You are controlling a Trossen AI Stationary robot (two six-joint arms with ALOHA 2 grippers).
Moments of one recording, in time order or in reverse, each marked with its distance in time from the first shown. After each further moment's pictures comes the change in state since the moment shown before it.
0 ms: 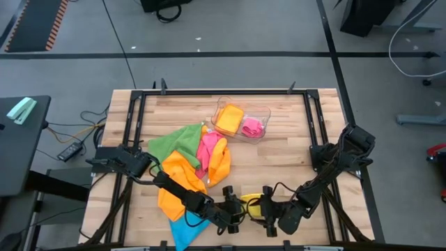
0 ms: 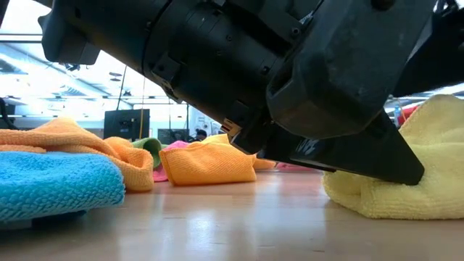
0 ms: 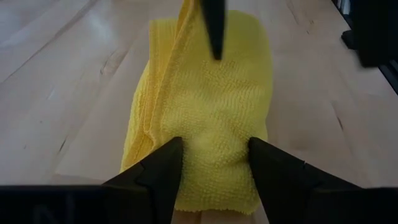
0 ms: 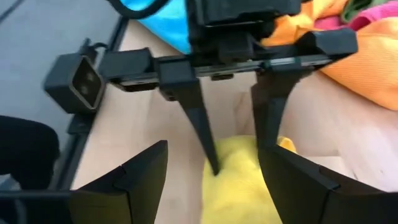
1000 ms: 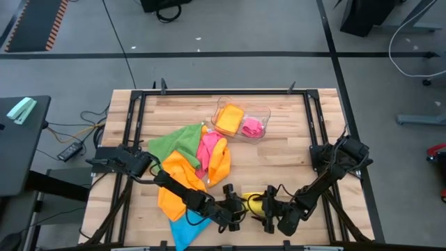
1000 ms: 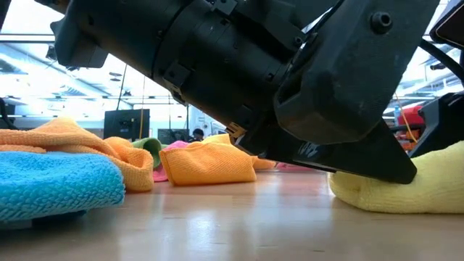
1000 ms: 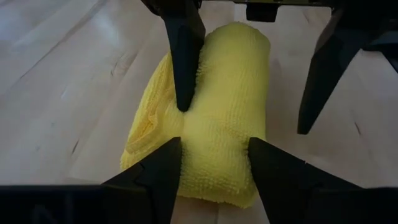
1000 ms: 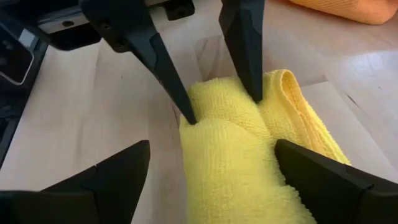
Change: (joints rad) left arm 0.001 0.000 0.000 -0.006 -0.001 -0.001; right arm 0.034 0.132 -0.079 0.072 0.087 0.268
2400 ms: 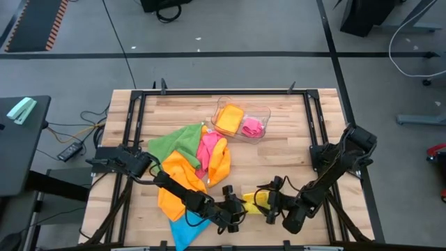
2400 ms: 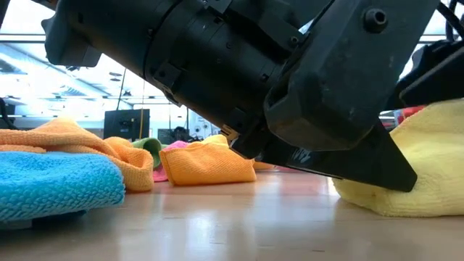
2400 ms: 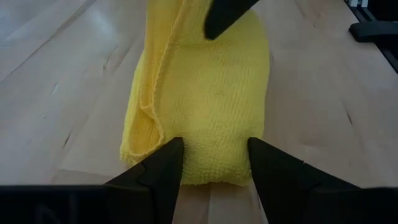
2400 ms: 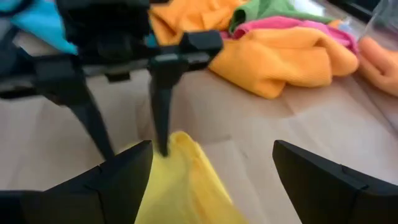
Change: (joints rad) left arm -0.003 0.001 0.000 -0.010 0.004 0.000; right arm 0.019 -0.147 -0.002 -0.208 0.263 -0.086
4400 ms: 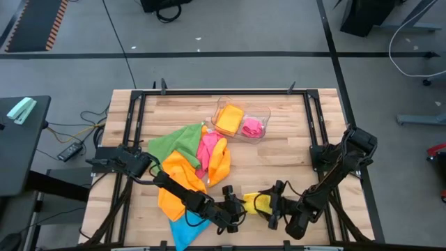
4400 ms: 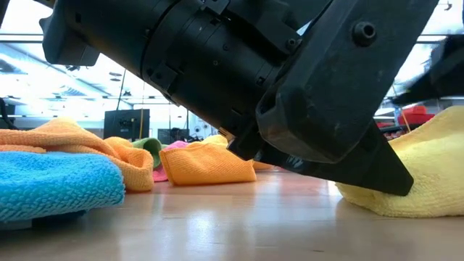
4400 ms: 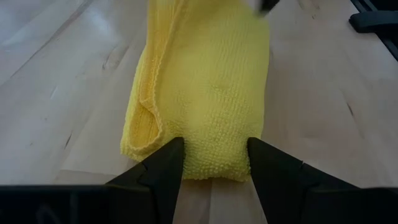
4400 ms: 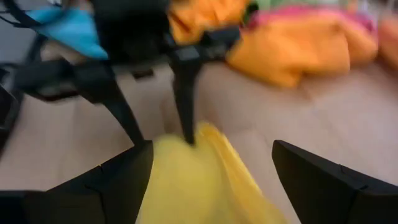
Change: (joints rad) left arm -0.001 -0.002 0.000 -0.014 0.001 0.028; right arm 0.038 0.014 0.066 -0.066 -0.009 0.092
